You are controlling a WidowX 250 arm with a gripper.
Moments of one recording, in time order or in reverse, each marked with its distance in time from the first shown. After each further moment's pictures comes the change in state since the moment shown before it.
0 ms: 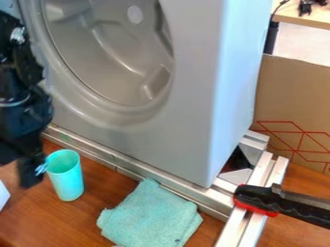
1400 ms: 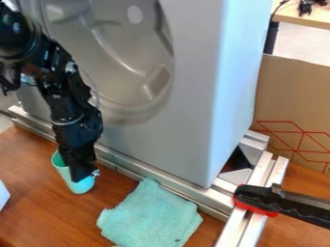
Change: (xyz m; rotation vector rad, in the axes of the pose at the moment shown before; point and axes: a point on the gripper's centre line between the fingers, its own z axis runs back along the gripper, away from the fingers) arm 0.096 -0.008 -0.050 -0.090 -0.187 -0.114
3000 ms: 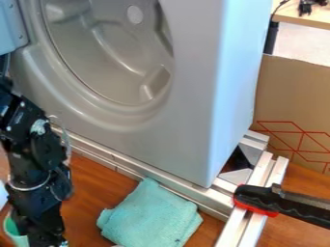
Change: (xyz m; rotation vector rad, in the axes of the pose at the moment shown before) arm -0.094 -0.059 0.001 0.058 0.162 0.164
